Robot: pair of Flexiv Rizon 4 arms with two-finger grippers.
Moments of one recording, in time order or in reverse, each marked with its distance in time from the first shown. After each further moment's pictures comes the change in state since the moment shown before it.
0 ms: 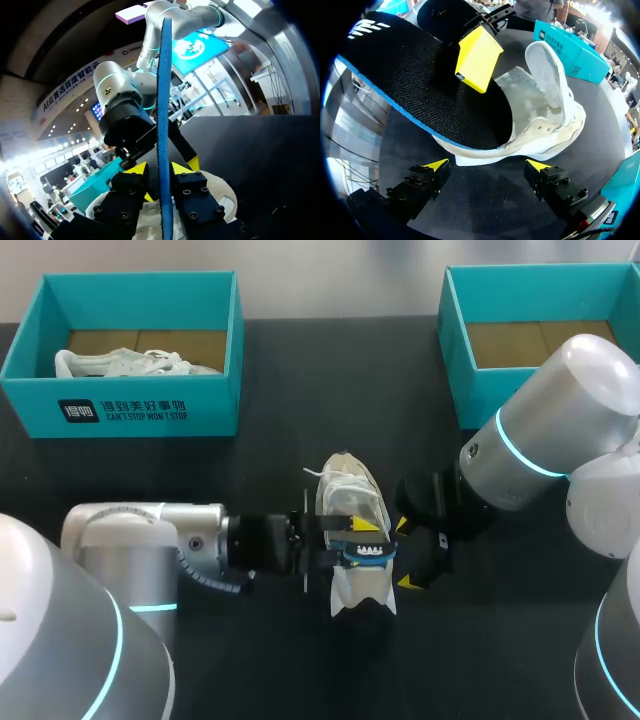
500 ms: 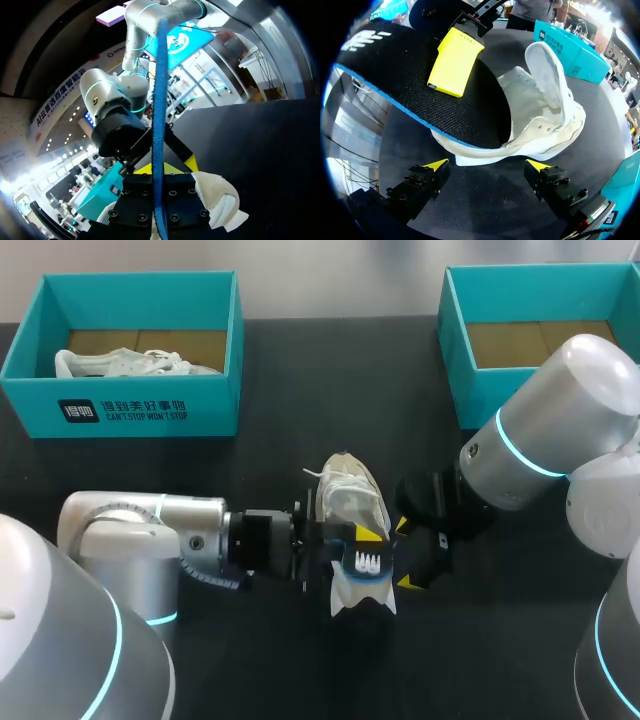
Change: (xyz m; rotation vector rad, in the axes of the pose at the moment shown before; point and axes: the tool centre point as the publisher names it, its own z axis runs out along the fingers) left arm 0.004 -0.004 0.000 -0.023 0.047 0.142; right arm 0.000 0.000 0.000 0.000 0.000 0.000
